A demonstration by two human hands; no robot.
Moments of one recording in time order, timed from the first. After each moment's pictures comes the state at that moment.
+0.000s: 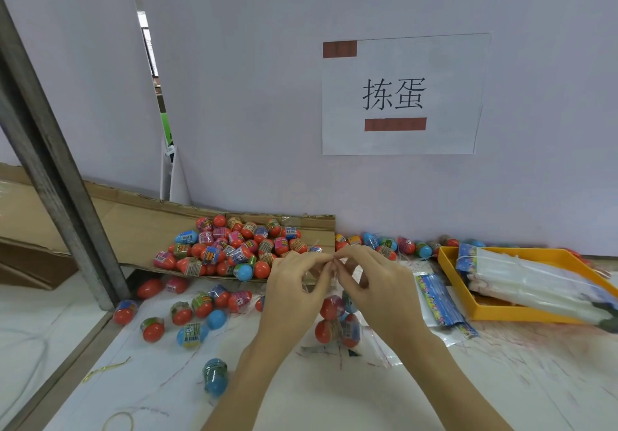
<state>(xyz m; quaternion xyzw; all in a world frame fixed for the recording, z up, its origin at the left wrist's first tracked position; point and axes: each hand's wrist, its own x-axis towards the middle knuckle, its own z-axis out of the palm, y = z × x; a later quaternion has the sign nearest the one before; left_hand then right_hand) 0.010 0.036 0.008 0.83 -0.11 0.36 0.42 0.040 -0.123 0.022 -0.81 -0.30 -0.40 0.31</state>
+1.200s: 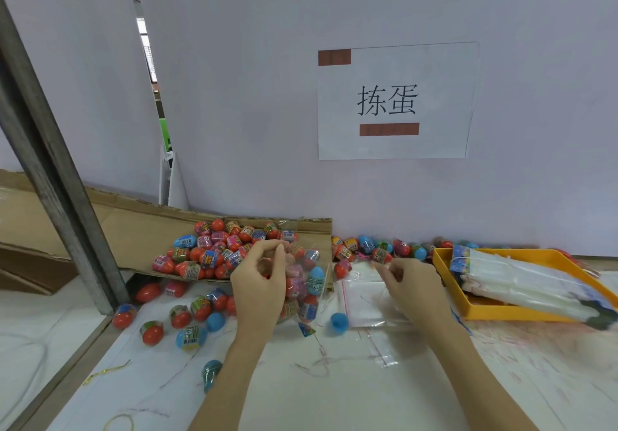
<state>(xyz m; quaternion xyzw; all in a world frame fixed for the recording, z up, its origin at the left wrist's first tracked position) 0.014 0.062 0.015 0.75 0.02 0.41 0.52 0.080 -0.178 0.007 -0.95 -0.06 -0.14 0.27</state>
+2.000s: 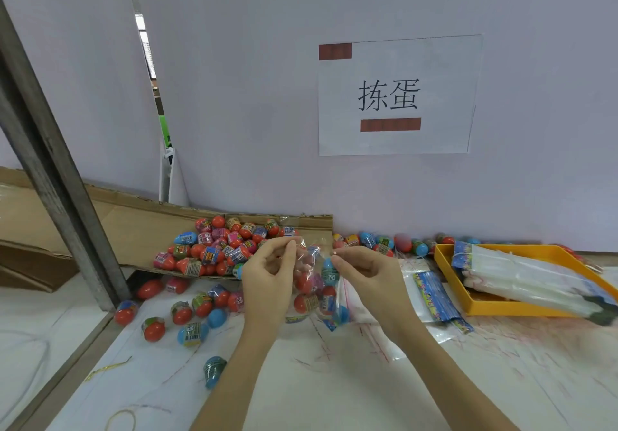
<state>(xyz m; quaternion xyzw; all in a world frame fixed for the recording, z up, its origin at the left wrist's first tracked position) 0.014 0.052 0.015 0.71 0.03 0.33 0.63 0.048 -0.122 0.010 -0.71 -0.18 -0.08 0.68</state>
